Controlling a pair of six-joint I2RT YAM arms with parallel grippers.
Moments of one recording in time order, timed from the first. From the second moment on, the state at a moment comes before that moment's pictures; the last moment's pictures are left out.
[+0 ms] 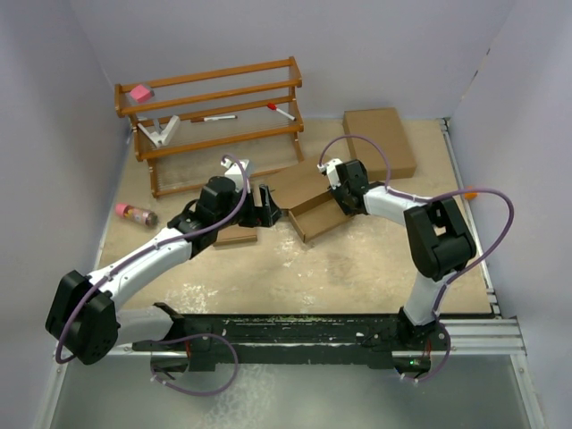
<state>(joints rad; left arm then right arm) -0.59 1.23 0.80 -0.07 0.12 -0.55 0.40 1.82 1.07 -0.20 0.19 -0.28</state>
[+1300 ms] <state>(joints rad) -0.54 1.21 0.86 0.02 0.21 -0.53 0.19 1.40 1.07 -0.37 -0.27 -0.47</state>
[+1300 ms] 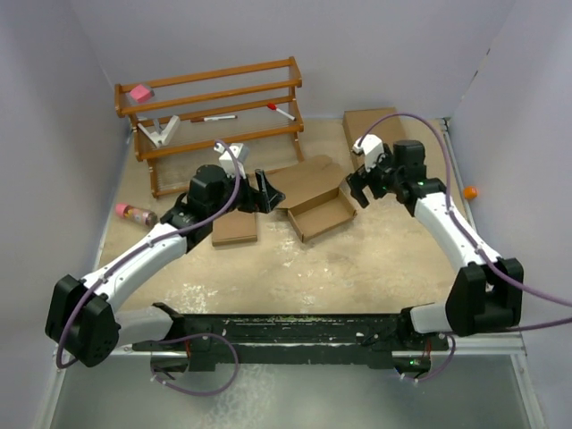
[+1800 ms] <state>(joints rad) -0.53 1.17 0.90 -0.07 0.22 -0.43 -0.07 1.39 1.16 -0.58 -0.36 -0.71</state>
